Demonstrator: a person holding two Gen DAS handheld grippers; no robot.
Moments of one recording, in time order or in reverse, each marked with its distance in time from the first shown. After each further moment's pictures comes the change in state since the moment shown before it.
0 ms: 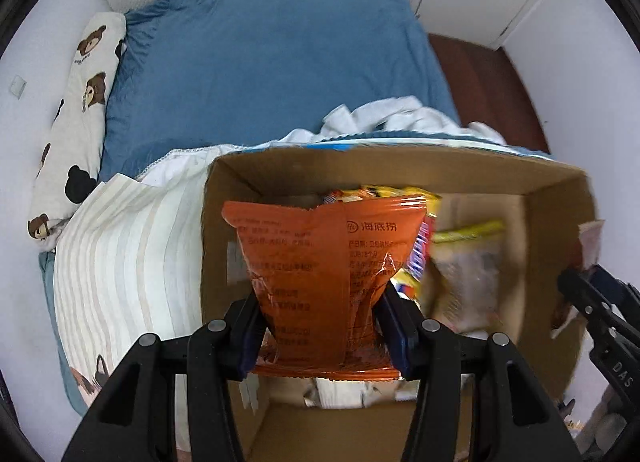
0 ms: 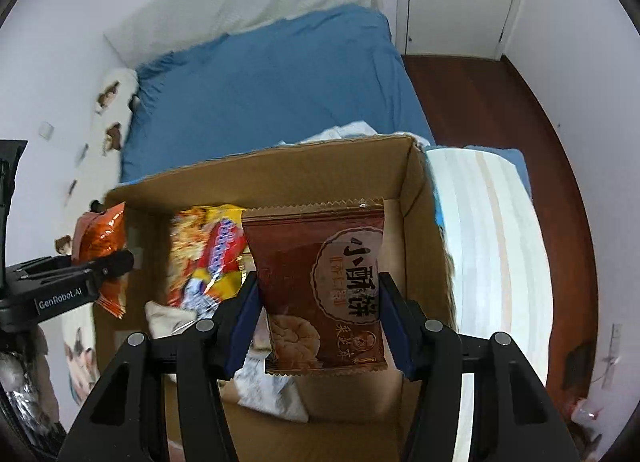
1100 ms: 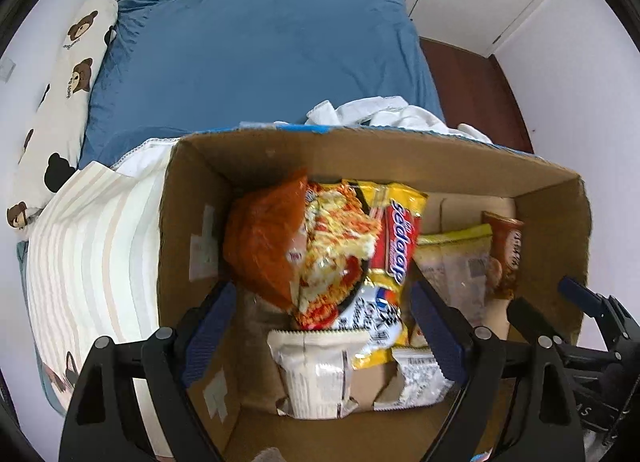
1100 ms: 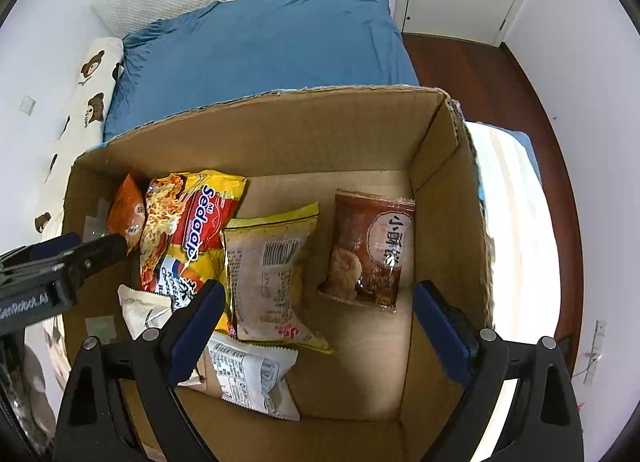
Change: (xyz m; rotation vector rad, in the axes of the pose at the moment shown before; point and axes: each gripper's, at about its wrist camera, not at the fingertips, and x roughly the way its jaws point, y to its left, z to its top) left arm 0.008 -0.005 -0.012 -0.042 -0.019 -0.087; right arm 0.029 0.014 -0.017 -0.041 0.077 -0.054
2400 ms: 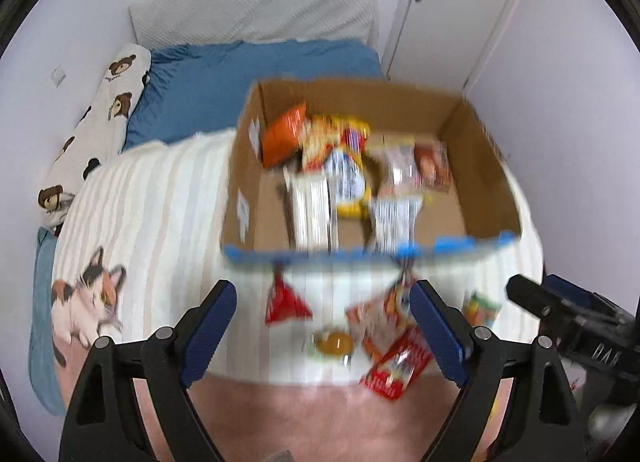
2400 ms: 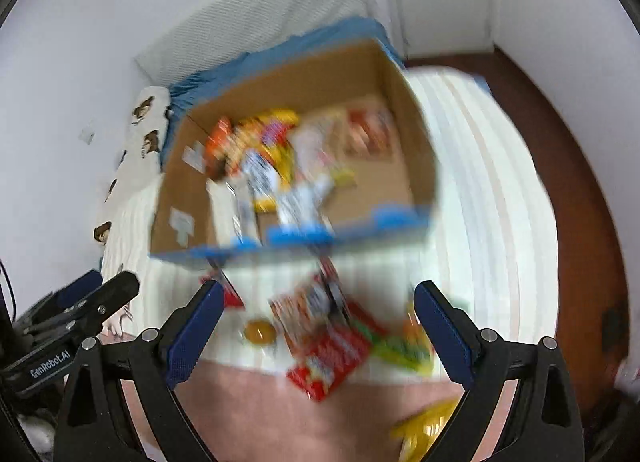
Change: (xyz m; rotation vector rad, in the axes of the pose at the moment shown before) left arm -0.110 -0.010 -0.237 0.054 -0.277 0.014; right arm -0.116 -0.027 -0.226 0.133 -0.161 0.169
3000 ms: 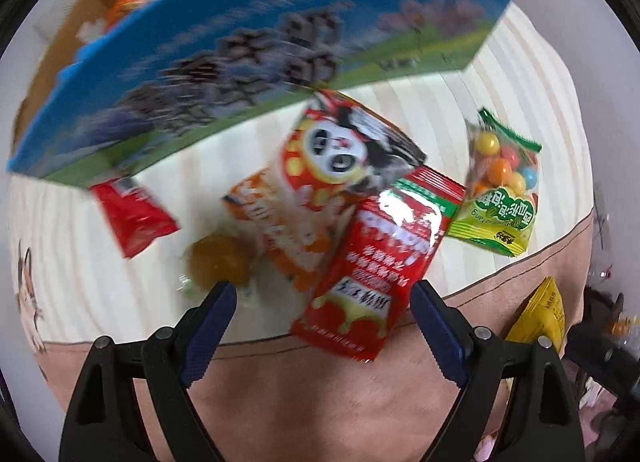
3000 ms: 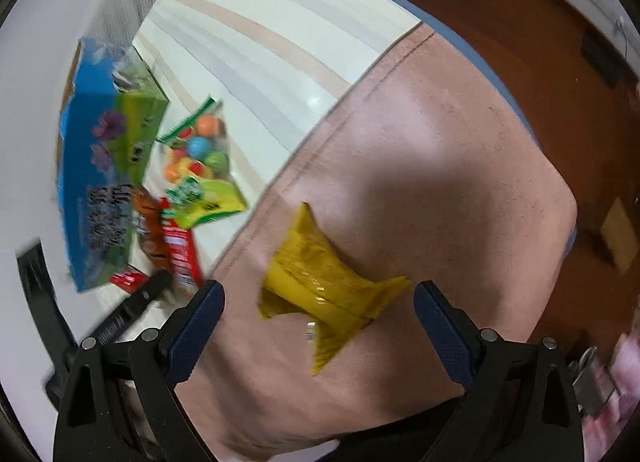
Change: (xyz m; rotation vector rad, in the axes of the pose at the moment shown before) left arm 0.148 -0.106 -0.079 0.283 0.343 0.021; right arm 0.047 -0.174 -0.182 0.690 0.164 0.013
